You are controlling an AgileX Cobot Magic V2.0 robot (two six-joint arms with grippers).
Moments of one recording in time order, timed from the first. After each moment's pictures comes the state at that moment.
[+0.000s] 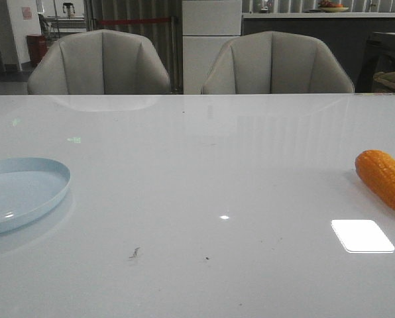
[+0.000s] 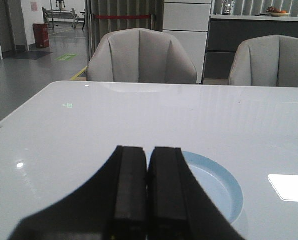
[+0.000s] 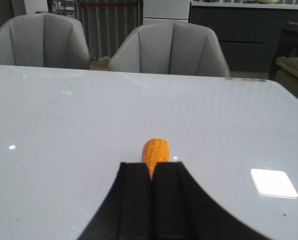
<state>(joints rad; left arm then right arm) -0.04 -0.01 0.01 0.02 0.10 -0.02 0.05 -0.02 0.03 0.13 0.08 -0.12</state>
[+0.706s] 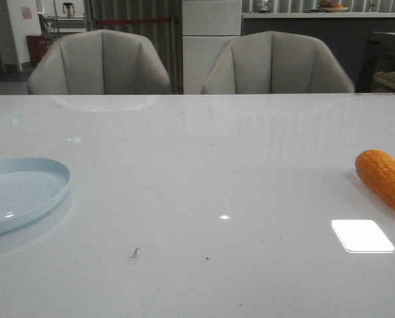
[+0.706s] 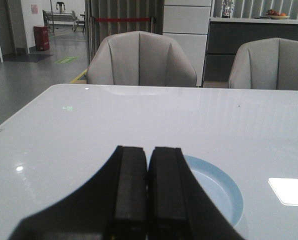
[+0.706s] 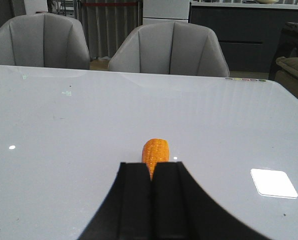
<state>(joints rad) -0.04 -0.01 0.01 0.02 0.08 -0.02 0.05 -0.02 0.03 0.13 0.08 -0.12</state>
